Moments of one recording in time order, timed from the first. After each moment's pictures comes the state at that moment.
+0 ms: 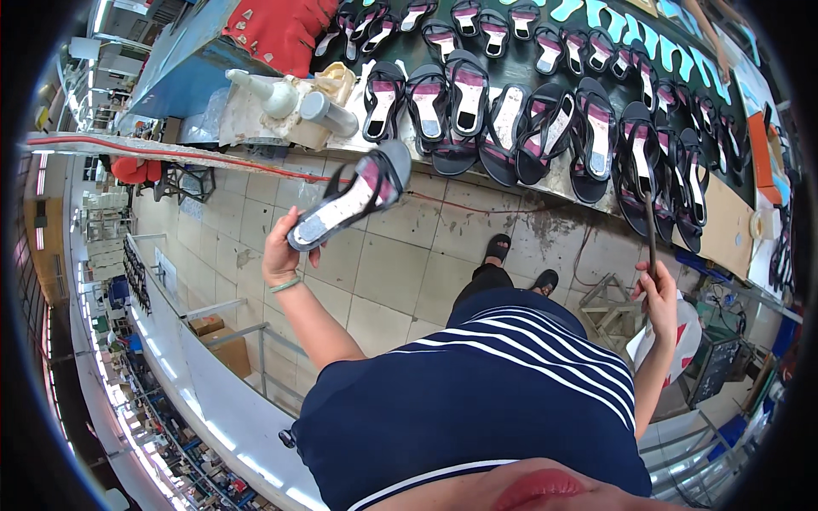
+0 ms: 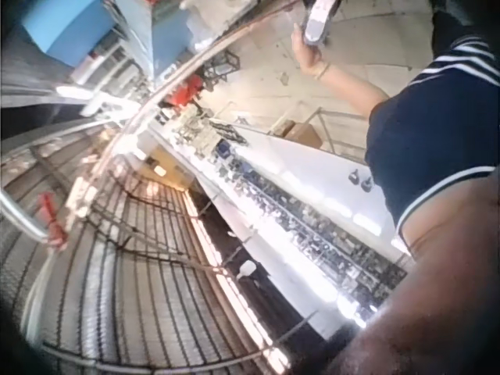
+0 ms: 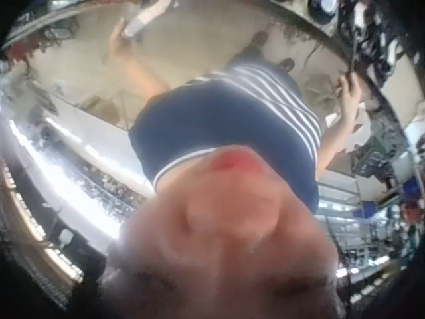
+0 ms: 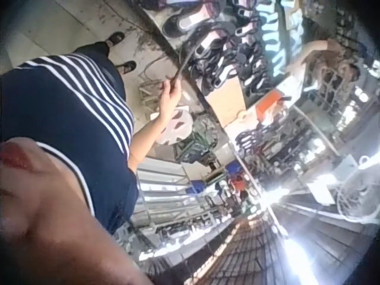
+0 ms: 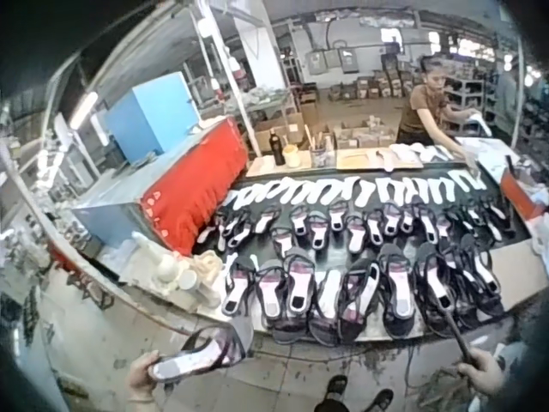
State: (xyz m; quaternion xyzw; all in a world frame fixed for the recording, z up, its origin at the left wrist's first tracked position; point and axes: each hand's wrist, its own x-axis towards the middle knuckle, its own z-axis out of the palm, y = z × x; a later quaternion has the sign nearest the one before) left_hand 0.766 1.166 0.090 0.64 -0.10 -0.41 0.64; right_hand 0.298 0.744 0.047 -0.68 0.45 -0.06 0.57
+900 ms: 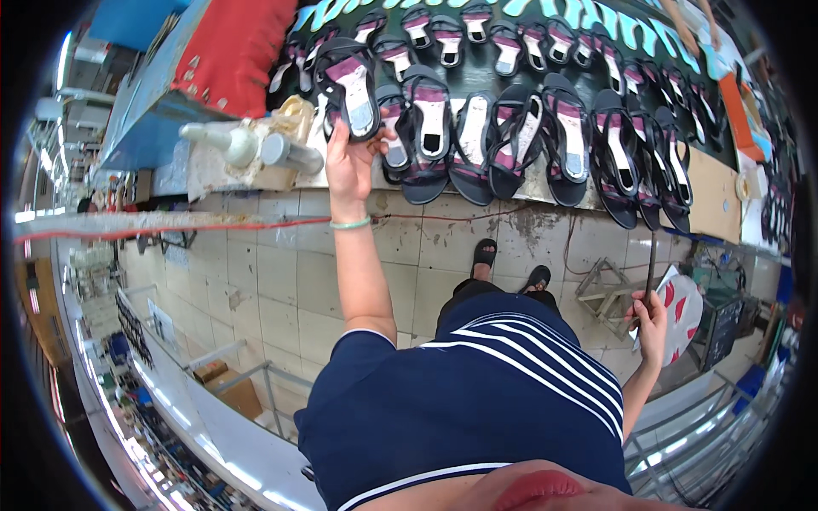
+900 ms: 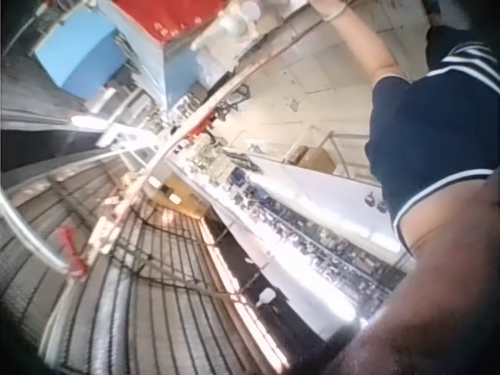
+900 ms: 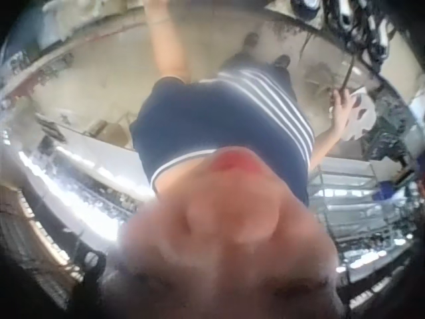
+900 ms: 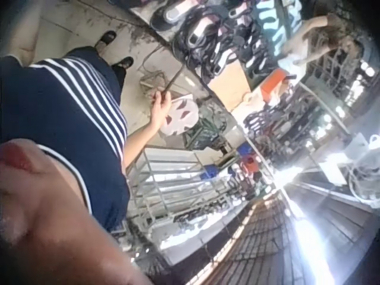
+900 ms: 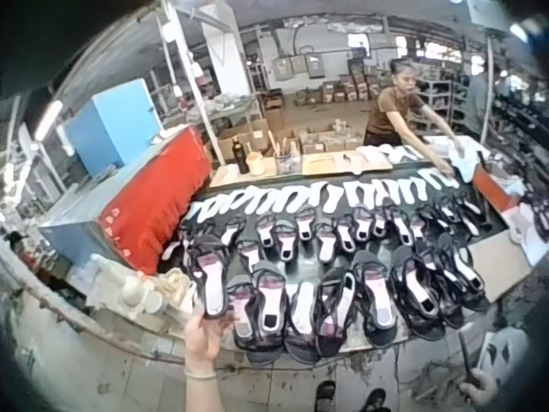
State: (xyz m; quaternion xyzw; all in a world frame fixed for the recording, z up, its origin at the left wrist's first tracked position) left_hand 0.802 0.925 0.026 0.42 -0.24 -0.36 0.80; right_hand 0.248 0.788 0.022 -0.59 0.57 -0.13 0.56
